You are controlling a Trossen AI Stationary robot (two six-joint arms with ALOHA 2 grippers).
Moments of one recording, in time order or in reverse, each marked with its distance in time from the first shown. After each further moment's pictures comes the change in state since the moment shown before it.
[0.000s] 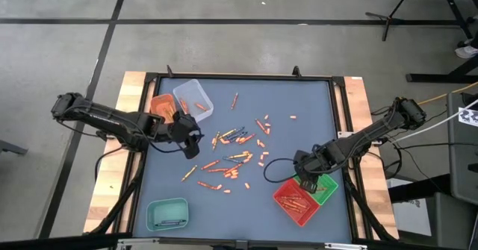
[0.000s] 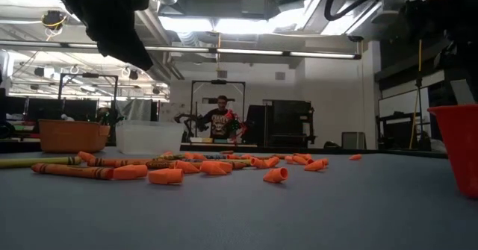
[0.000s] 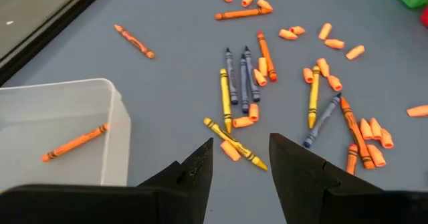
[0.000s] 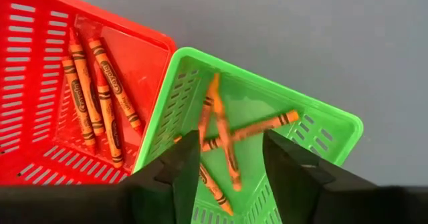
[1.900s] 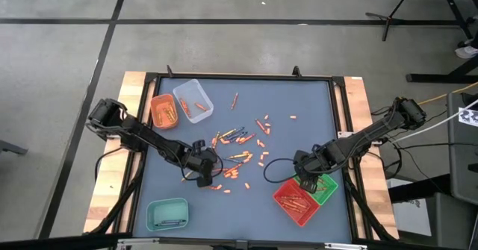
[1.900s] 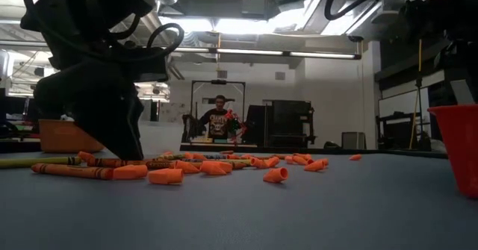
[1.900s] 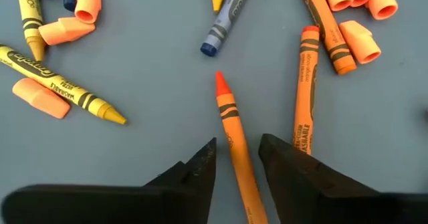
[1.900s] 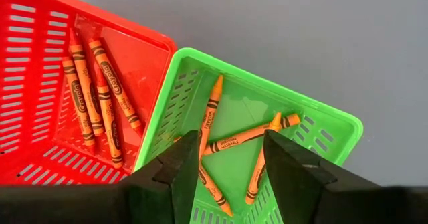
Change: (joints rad) left arm -0.163 0.624 0.004 0.316 0.161 -0.055; right arm 0.000 0.000 0.000 0.002 0.003 0.000
